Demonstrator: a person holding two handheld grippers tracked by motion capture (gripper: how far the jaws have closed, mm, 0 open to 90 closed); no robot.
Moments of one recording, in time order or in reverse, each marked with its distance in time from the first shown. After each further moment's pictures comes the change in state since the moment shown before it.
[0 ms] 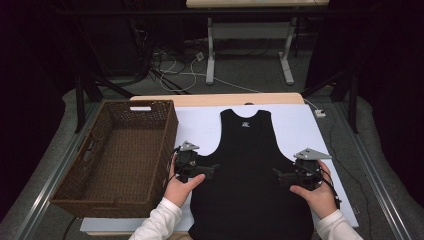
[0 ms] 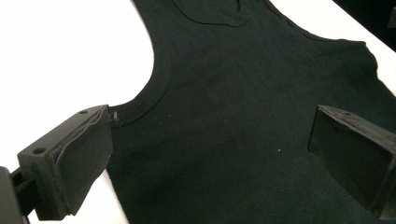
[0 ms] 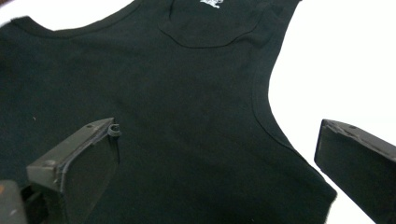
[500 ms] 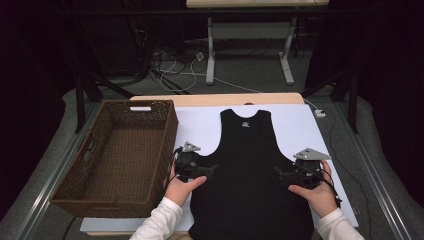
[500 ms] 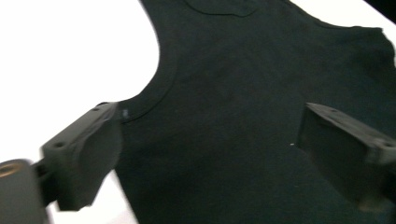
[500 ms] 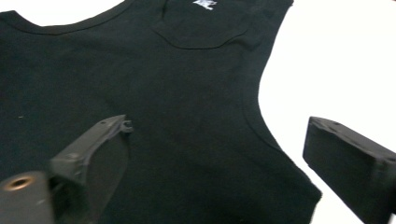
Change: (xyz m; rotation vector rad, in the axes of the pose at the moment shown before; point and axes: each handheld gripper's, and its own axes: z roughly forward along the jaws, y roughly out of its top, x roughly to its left) left arm 0.003 -0.003 0.005 0.010 0.047 0.019; right arm -0.001 0.001 0.000 -0.005 -0.034 -0.021
